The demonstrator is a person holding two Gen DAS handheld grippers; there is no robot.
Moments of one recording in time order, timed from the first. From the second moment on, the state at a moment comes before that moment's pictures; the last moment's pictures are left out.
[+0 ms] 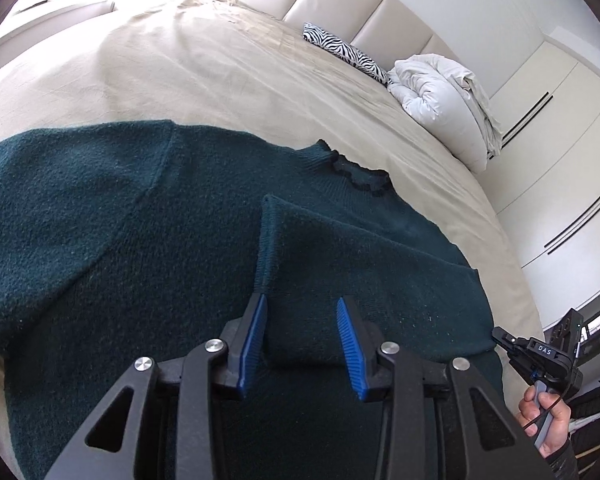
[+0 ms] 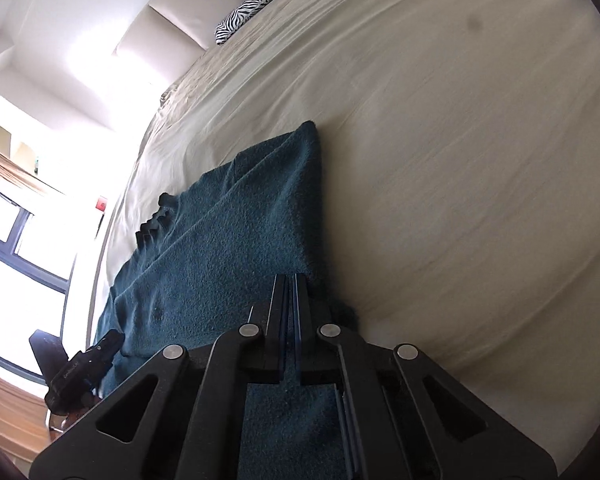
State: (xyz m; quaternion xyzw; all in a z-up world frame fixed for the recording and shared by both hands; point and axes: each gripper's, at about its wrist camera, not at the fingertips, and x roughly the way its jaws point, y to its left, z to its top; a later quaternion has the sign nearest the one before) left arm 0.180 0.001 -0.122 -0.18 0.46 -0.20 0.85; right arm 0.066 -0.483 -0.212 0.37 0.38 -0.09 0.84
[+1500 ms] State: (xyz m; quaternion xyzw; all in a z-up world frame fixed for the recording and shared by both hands) left arm 0.011 0.404 -0.158 -0.69 0.23 0.12 0.68; right arm 0.045 -0.249 -0.074 0.27 0.27 -0.02 0.92
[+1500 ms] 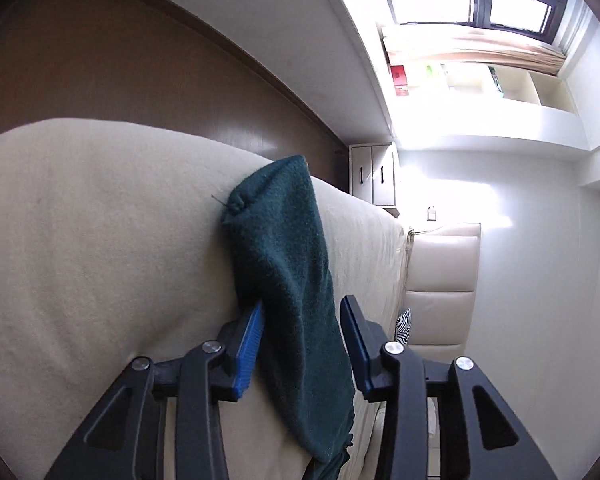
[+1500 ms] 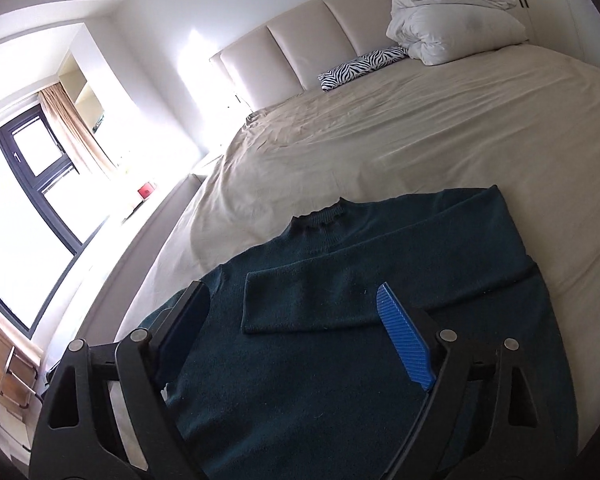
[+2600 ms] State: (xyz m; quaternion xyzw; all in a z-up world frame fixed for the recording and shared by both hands) left arm 0.112 -0.016 -0.069 0.04 0.36 -0.14 0.92; right arm 0.041 -0.314 -0.155 0.38 0.33 -0.02 0.86
